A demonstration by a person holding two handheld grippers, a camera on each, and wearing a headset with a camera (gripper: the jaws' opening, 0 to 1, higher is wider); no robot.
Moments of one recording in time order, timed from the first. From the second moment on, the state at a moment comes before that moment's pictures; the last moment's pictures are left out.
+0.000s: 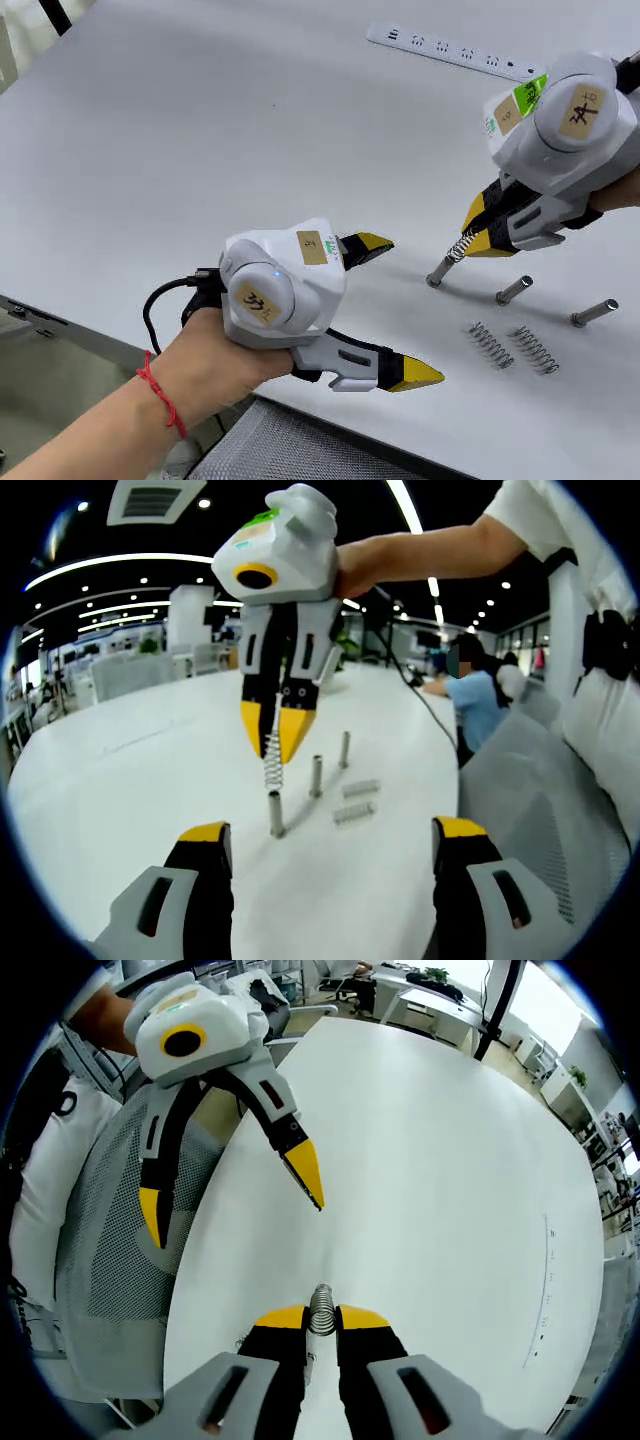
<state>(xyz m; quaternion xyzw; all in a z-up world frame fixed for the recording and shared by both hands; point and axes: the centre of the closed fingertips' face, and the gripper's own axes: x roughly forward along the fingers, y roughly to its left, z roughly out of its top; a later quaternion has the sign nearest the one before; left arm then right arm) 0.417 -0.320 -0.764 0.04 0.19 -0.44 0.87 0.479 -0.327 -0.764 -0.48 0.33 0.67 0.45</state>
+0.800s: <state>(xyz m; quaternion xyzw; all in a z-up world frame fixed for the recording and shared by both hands) 0.416 -0.320 -0.764 0.03 0.19 -0.44 0.88 0.477 -0.324 -0.775 -0.49 0.34 0.67 0.44</state>
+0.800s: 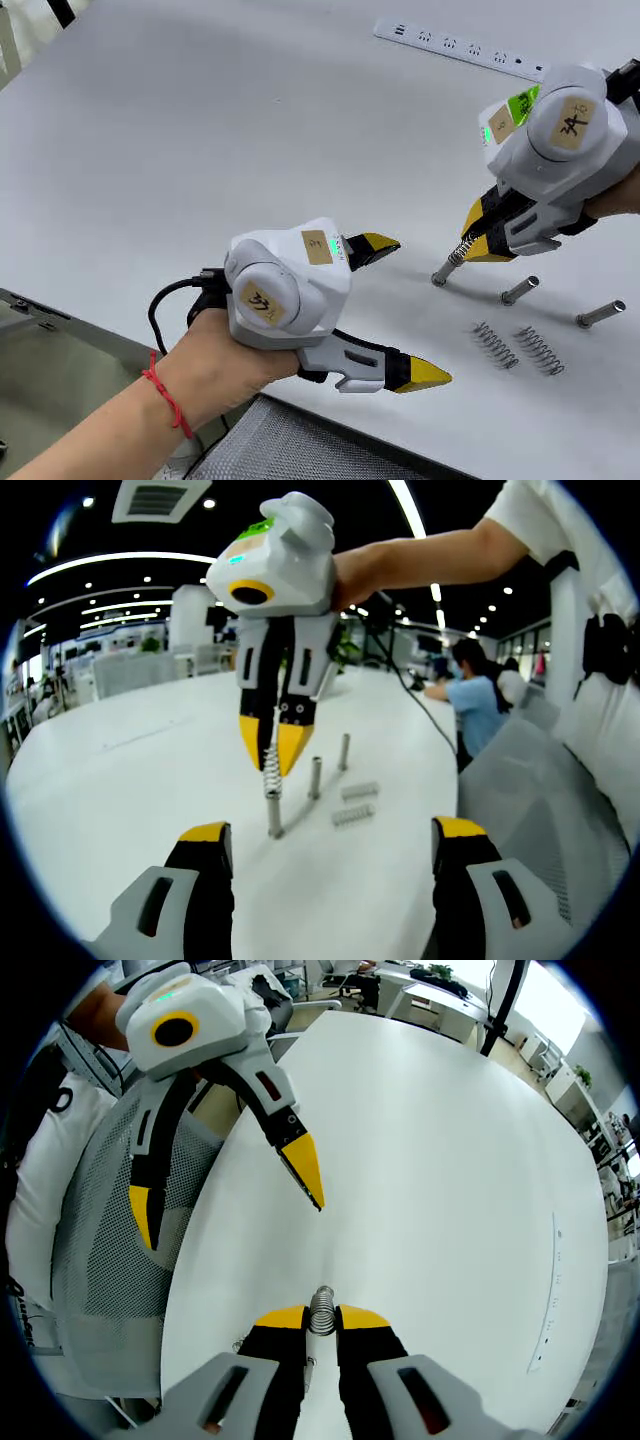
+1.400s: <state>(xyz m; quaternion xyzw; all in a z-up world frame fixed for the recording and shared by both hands) 0.417 -0.317 -0.764 0.02 0.19 -0.44 0.88 0.479 -0.320 -0.792 -0.49 0.35 0.67 0.44</state>
